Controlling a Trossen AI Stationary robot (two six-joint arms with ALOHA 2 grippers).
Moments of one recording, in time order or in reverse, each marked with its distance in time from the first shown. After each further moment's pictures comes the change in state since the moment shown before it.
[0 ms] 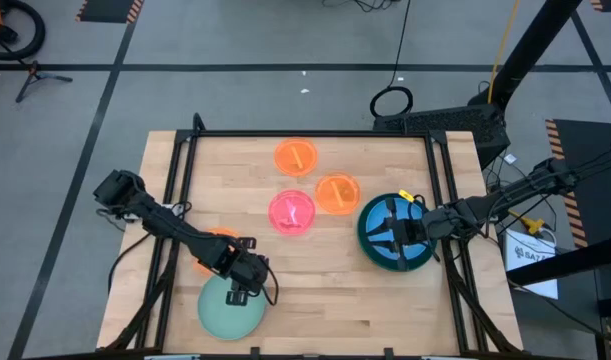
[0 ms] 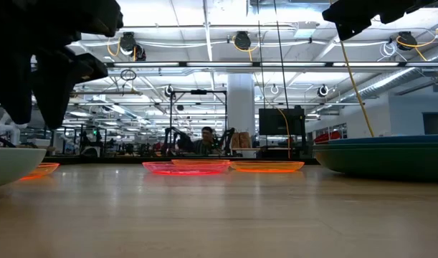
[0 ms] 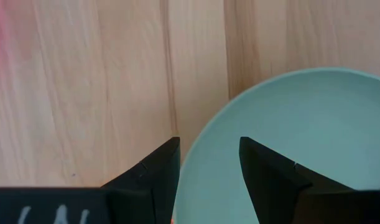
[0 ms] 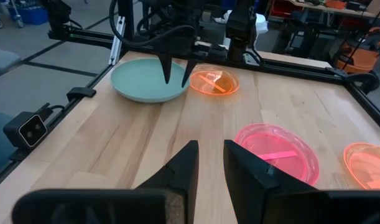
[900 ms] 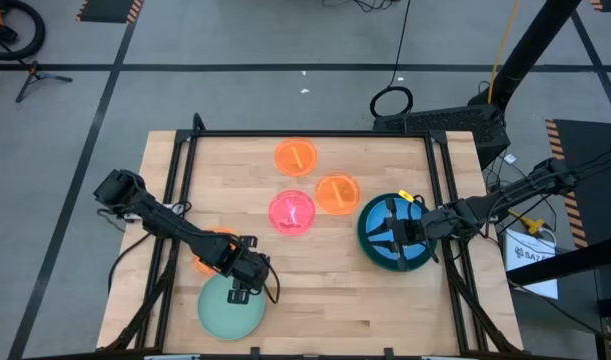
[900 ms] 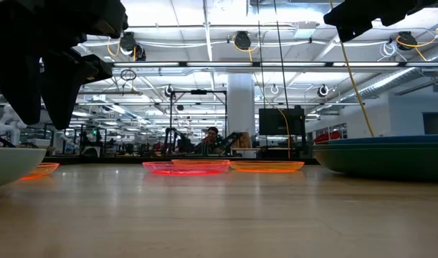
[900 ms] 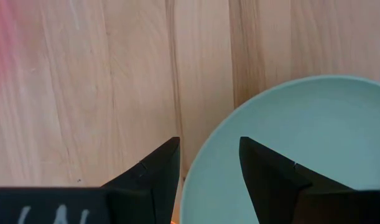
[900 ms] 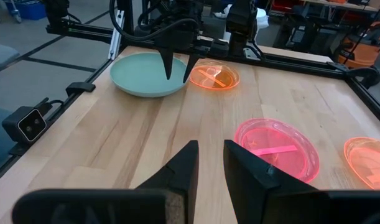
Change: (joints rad) left arm 0.015 0.000 -0.001 0.006 0.000 0.011; right arm 0.000 0.000 0.000 -0.020 0.000 0.006
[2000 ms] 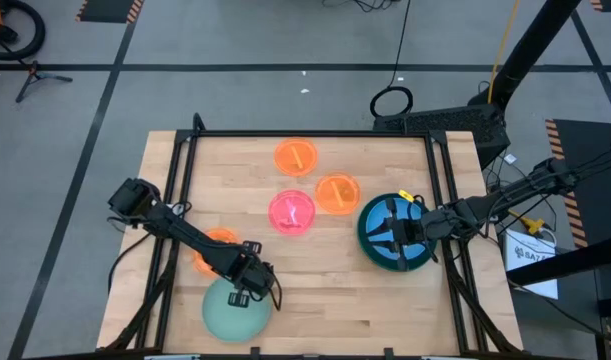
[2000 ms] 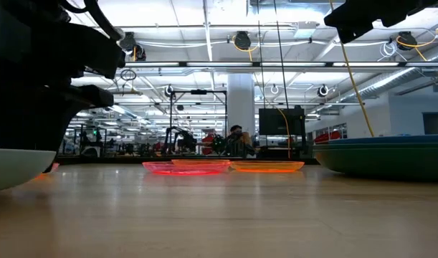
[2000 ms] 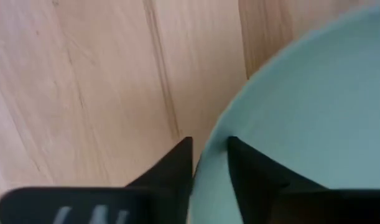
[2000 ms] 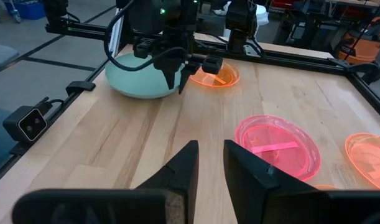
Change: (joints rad) left arm -0.010 0.146 -0.001 0.020 0.007 0.089; right arm 0.000 0.000 0.001 -0.011 0.000 0.014
